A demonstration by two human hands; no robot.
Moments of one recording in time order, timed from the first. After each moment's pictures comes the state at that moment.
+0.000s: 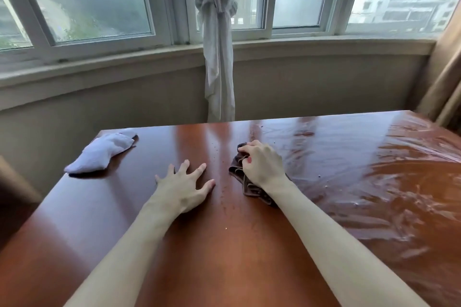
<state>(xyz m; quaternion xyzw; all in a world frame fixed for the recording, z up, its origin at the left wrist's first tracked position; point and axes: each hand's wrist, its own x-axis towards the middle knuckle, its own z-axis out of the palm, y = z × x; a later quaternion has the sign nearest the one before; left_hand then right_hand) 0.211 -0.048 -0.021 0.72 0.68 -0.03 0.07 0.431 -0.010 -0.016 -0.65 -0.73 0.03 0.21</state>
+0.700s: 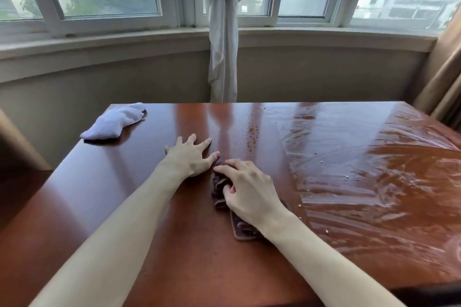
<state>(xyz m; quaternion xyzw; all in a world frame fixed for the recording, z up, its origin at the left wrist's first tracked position) 0.209 -0.057 -0.016 0.73 0.68 -0.04 0.07 0.387 -0.162 -0.021 -0.56 -0.80 0.03 0.24</state>
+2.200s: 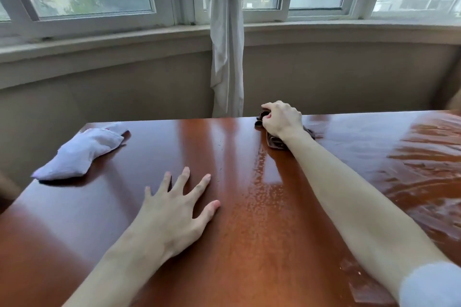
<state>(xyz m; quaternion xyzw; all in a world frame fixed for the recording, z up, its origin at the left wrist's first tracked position) 0.206 -0.058 -0.021 0.74 0.66 -0.06 0.05 0.462 0.170 -0.008 -0.70 -0.69 0.02 0.20</state>
